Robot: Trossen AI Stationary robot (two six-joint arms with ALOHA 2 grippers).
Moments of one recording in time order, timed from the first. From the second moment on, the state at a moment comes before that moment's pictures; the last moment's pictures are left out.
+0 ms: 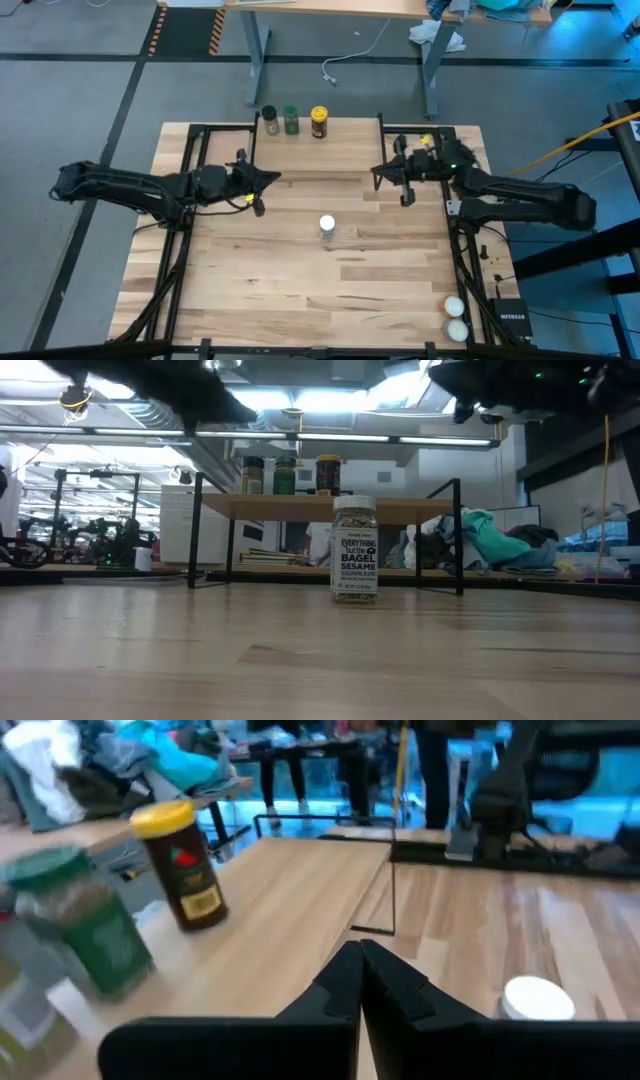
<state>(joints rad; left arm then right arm) 0.00 0.92 0.57 0.17 -0.43 0.03 -0.40 0.84 0.45 0.53 -0.49 0.00</state>
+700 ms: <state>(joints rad) -0.09 0.93 0.27 0.51 -0.44 -0.14 0.01 1.44 0.90 0.39 -0.05 0.06</state>
